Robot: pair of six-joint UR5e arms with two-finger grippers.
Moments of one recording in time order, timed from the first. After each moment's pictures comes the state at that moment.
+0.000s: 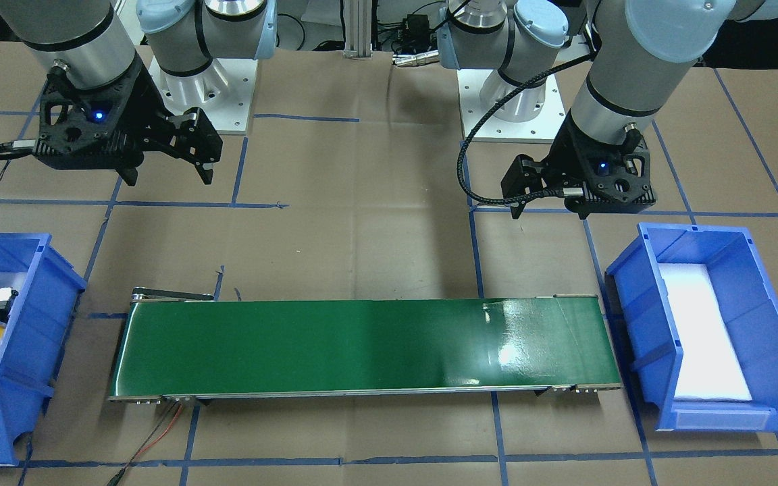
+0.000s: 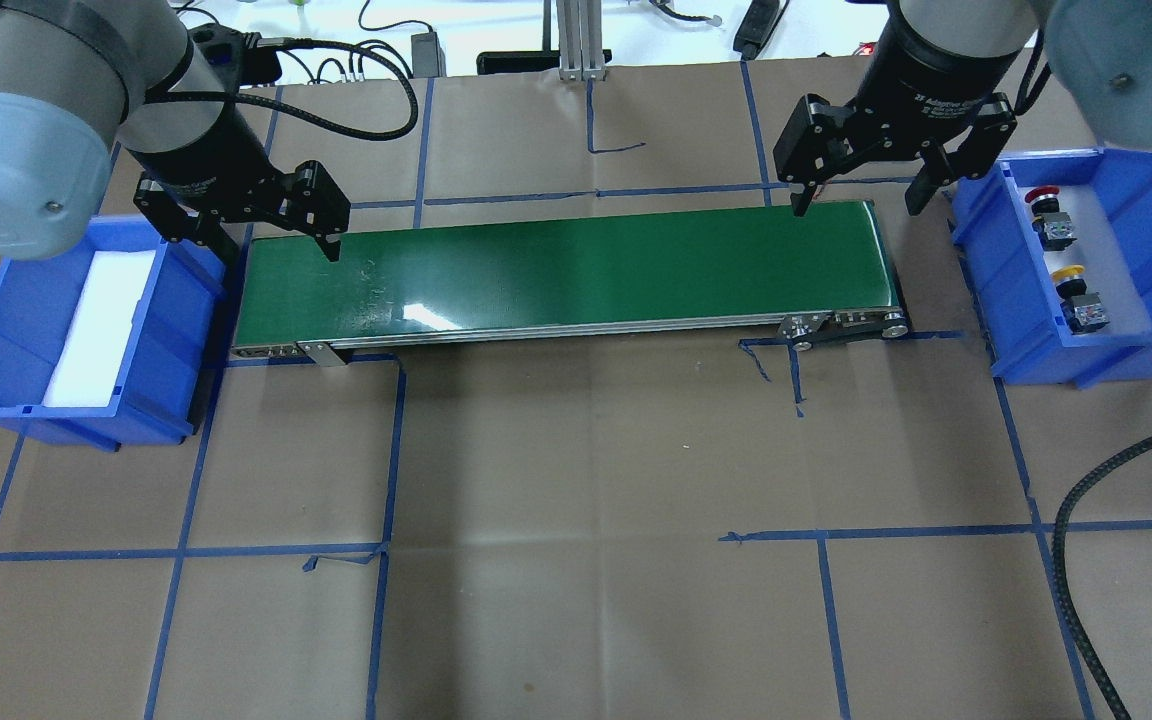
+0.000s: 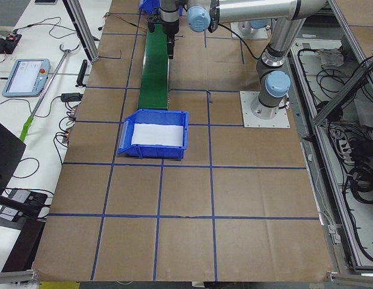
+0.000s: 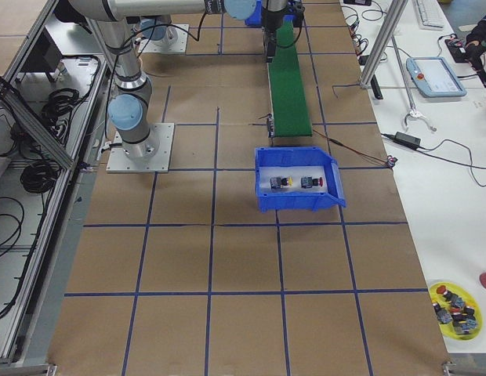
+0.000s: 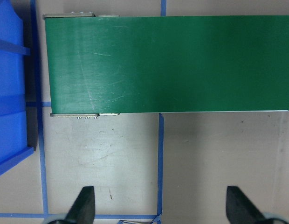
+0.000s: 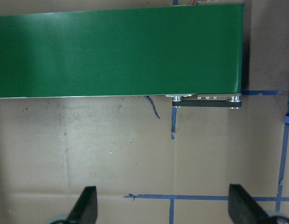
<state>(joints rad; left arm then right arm) -1.53 -1.62 -1.63 -1.45 1.57 0.03 1.59 -1.54 1.53 -1.56 -1.51 0.02</state>
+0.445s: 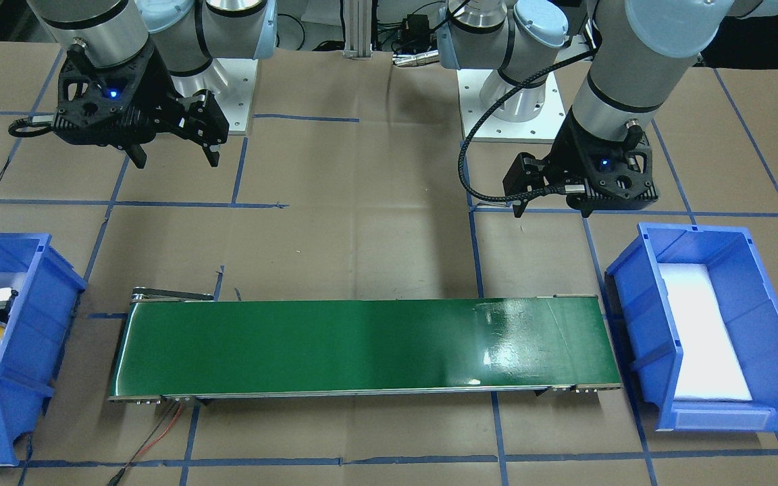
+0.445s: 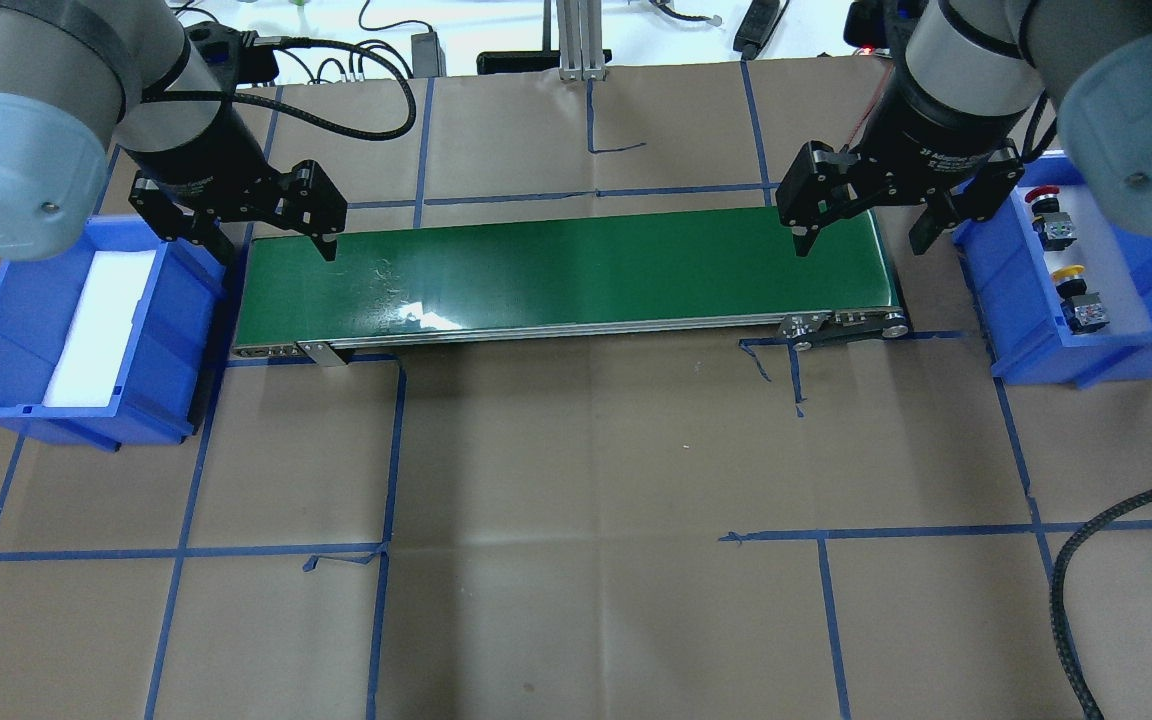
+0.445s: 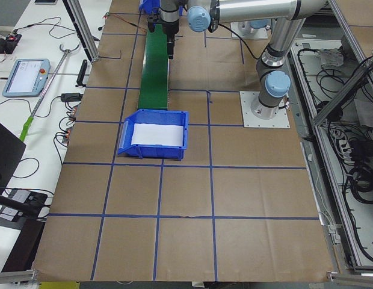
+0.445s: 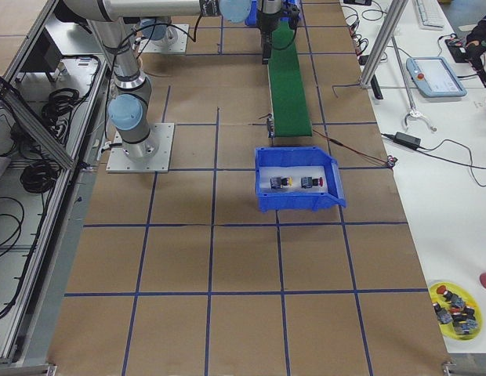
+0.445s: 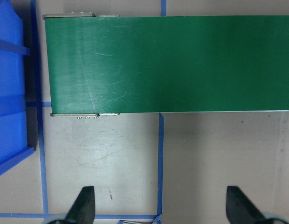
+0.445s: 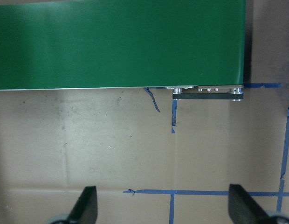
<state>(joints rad) -1.53 -1.61 -1.63 -1.45 1.58 0.03 1.59 -1.62 1.62 -1.59 -1.51 0.02</state>
